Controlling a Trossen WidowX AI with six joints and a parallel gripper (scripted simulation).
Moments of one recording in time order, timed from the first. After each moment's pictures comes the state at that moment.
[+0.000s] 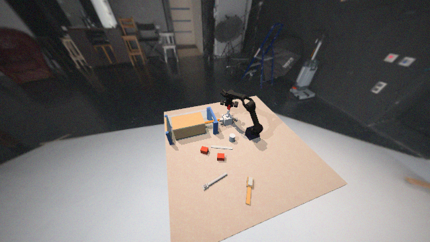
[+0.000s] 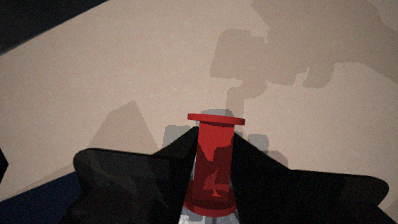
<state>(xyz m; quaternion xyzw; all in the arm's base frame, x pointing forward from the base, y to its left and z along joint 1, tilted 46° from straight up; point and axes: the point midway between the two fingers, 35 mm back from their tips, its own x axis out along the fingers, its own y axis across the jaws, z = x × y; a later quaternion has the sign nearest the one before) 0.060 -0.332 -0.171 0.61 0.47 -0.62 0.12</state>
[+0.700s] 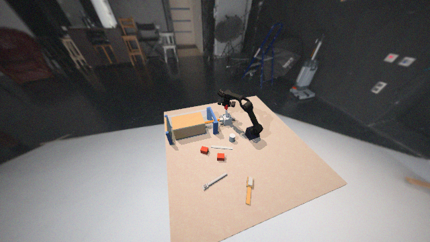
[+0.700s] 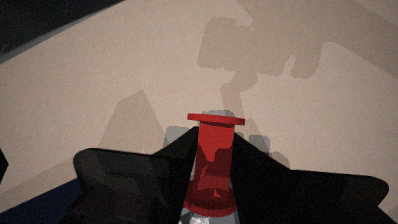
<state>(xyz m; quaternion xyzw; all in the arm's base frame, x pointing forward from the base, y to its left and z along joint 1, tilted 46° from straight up) 0.086 -0.345 -0.180 0.61 0.47 -0.62 0.12</state>
